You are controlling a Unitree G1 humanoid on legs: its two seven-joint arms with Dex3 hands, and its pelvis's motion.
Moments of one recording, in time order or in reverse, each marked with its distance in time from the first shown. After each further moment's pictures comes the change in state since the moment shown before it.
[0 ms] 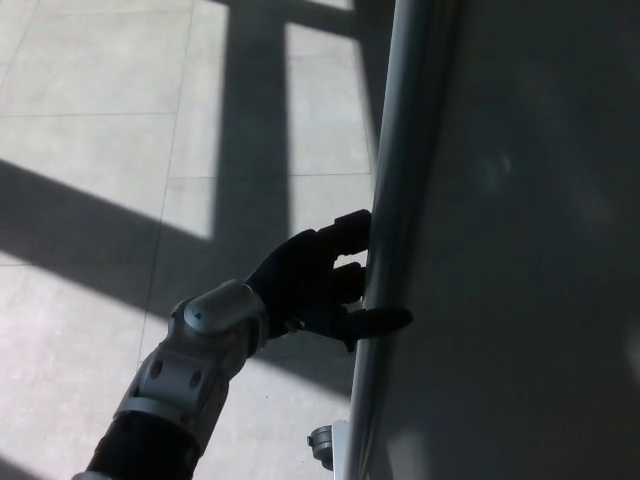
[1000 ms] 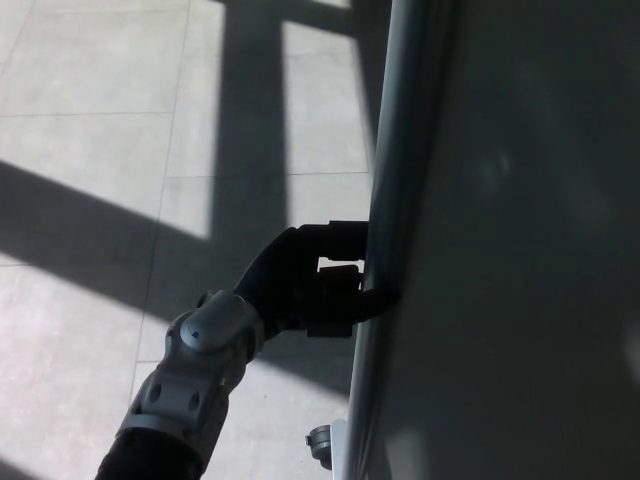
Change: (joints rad) left_arm 0.031 -0.039 0.040 0.050 0.033 -0.154 0.102; right_arm -0.002 0.002 0.000 0.001 0.006 0.001 0.012
